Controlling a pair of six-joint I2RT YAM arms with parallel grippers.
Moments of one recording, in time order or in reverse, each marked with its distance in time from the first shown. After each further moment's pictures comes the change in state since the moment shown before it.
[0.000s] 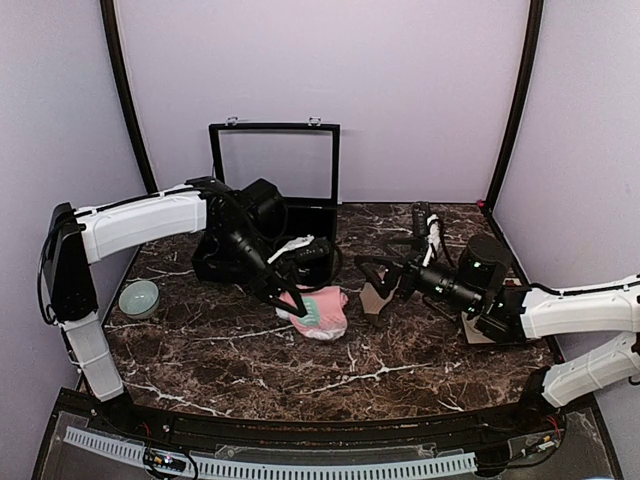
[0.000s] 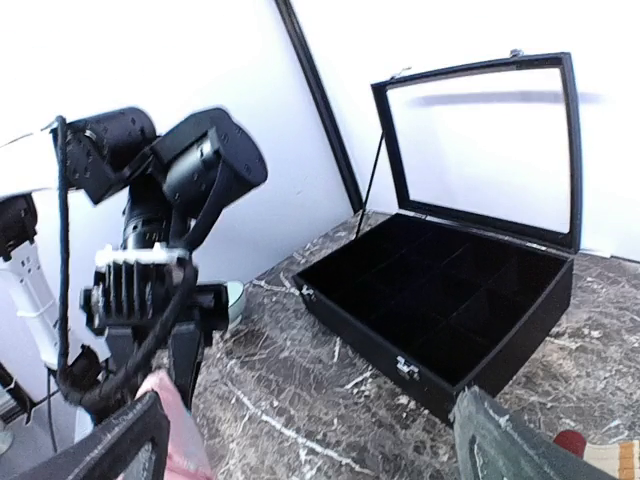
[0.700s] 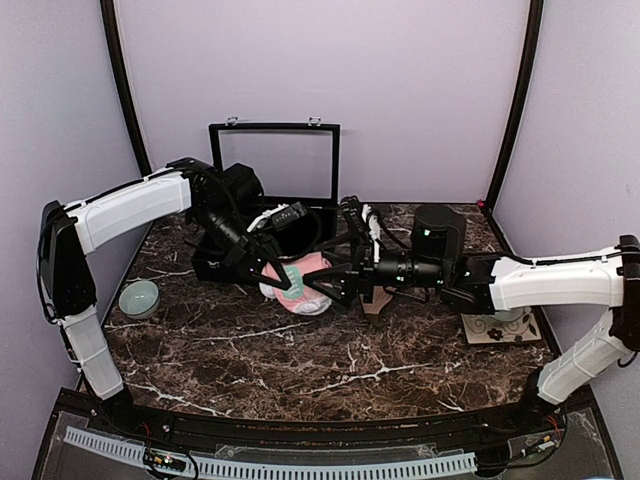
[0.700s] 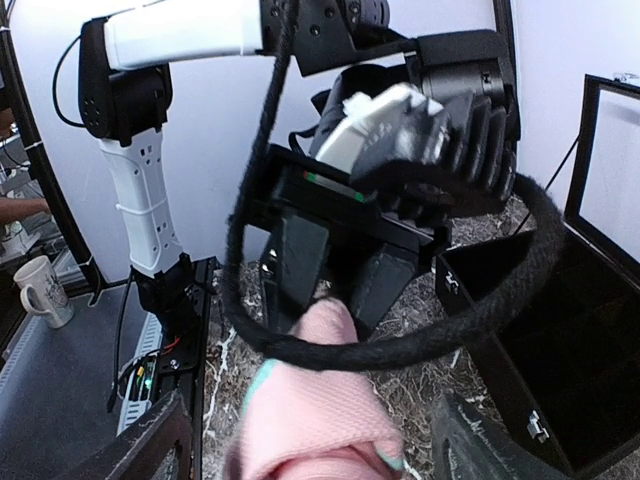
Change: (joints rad) left arm 0.130 -0.010 0.091 -0.179 0.185 0.026; right arm 0.092 0.213 0.343 -0.211 -0.340 -0.190
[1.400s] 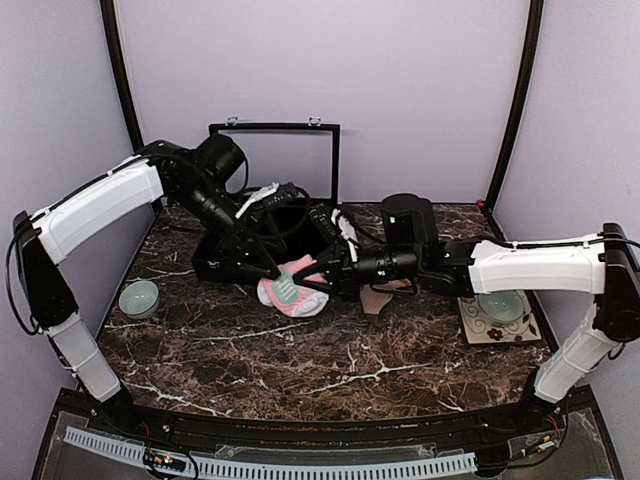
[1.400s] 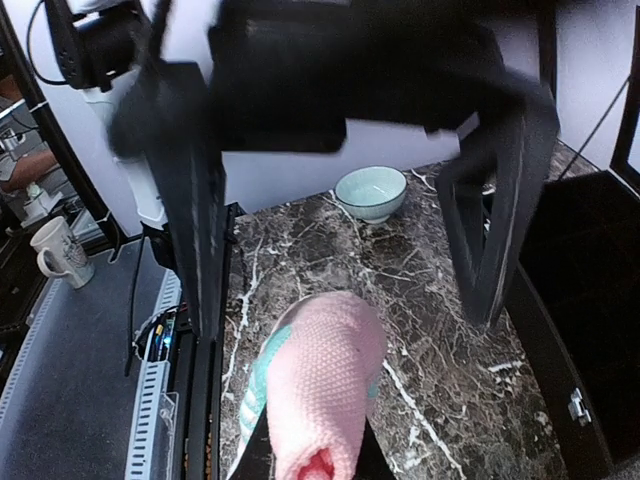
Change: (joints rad) left arm 0.004 -0.088 0.045 0.046 -0.217 -0.093; right arm -0.005 0.132 0.182 -0.241 -0.122 -0.048
